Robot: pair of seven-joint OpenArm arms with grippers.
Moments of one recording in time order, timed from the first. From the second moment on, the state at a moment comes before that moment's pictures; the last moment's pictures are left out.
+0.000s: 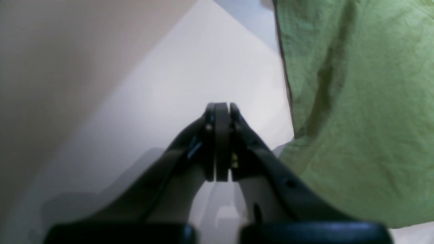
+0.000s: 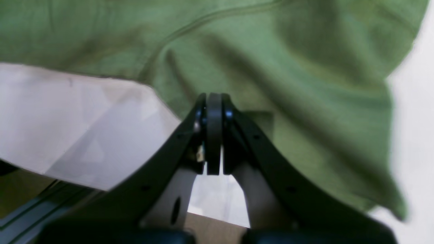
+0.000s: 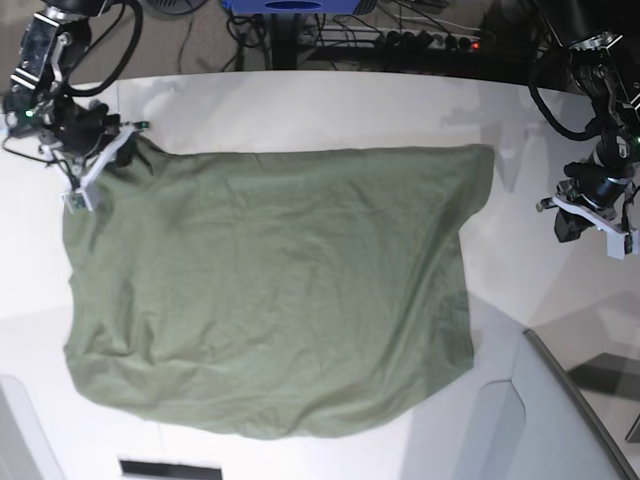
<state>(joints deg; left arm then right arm) 8.6 -16.4 -36.4 86.2 -26.1 -26.9 40.8 -11.8 0.5 28.9 85.5 8.1 39.7 -51.6</state>
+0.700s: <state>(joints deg) 8.1 -16.6 -36.5 81.8 -26.0 -26.9 40.6 -19.8 -3.0 22.8 87.7 8.7 39.7 -51.8</state>
